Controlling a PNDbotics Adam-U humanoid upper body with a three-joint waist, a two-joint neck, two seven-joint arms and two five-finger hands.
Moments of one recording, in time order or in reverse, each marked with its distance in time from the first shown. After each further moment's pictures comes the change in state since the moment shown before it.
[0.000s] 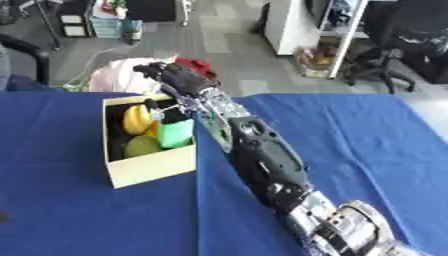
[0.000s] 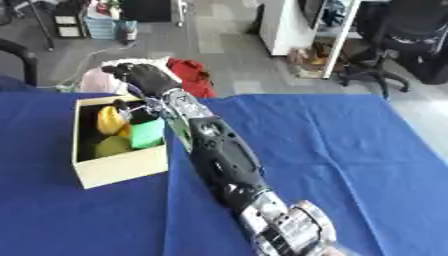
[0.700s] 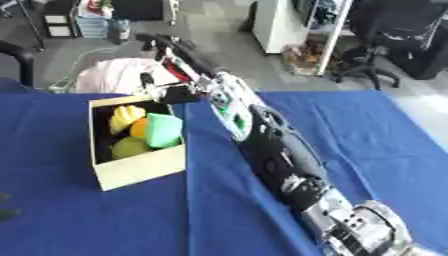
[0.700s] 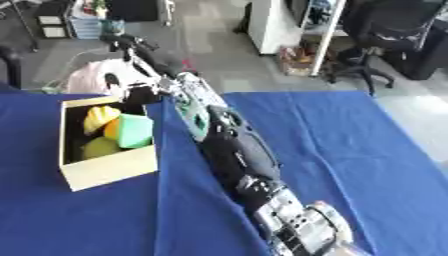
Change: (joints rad) left arm 0.019 0.001 0.023 0.001 -0.001 -0.003 0.024; right arm 0.061 -0.134 0.102 -0.351 -0.663 -0.086 0.119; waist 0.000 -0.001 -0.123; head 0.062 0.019
